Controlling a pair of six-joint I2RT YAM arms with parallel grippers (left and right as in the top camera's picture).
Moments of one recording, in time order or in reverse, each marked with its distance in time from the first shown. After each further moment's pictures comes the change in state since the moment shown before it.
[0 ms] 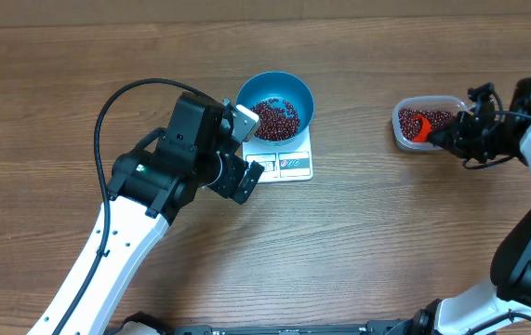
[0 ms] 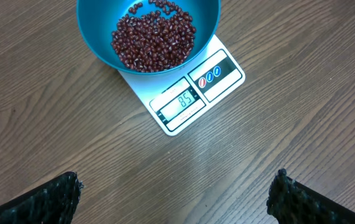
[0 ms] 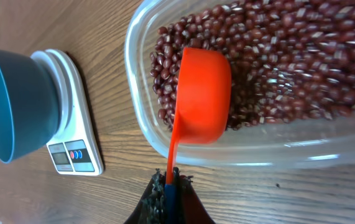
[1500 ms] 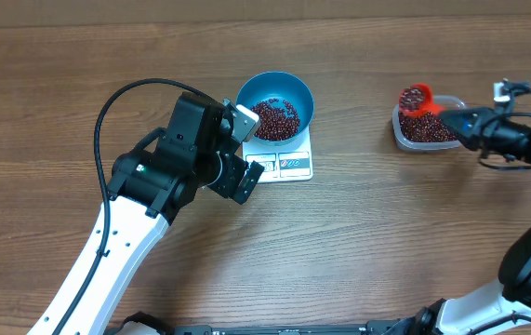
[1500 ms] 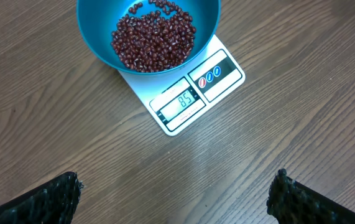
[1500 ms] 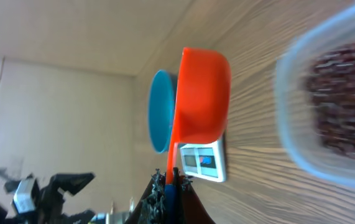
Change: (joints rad) left arm 0.000 0.000 0.000 0.000 0.000 0.000; right arm -0.084 0.000 0.002 -0.034 -0.591 -0.027
